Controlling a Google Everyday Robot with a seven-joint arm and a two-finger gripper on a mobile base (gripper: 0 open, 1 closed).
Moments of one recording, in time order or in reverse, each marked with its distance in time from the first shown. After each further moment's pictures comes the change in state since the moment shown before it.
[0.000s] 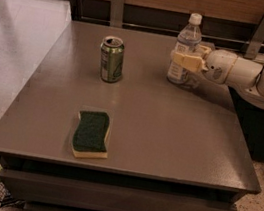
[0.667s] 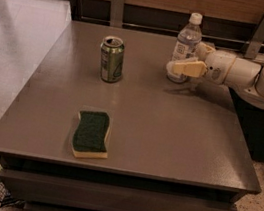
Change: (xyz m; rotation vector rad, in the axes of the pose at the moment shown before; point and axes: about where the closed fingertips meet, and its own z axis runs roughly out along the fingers) arm -0.001 0.001 0.001 -0.002 0.000 0.000
